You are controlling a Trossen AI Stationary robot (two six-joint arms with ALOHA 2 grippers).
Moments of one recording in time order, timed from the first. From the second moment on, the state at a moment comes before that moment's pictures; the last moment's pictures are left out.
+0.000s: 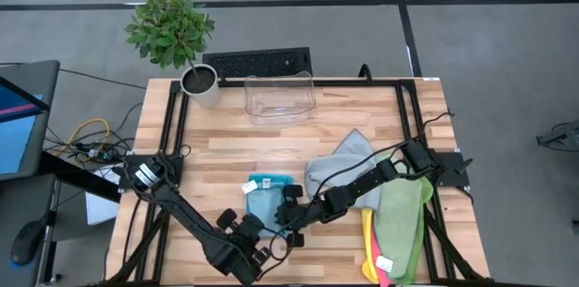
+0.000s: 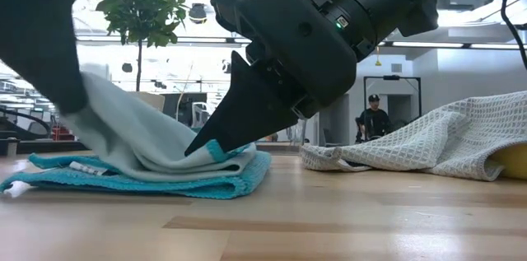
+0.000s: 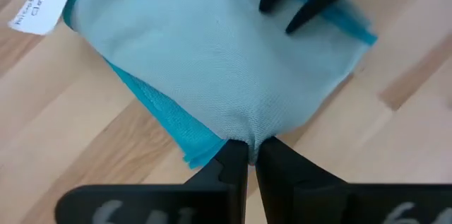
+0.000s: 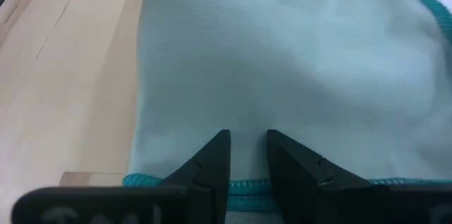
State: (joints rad) left arm -0.75 2.06 1.57 -1.08 -0.46 -1.54; right arm 0.41 2.15 1.27 0.13 0.23 0.20
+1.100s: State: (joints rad) left arm -0.78 2.00 1.51 -1.14 -0.81 -1.63; right arm 0.41 2.12 1.27 0.03 0.26 0.21
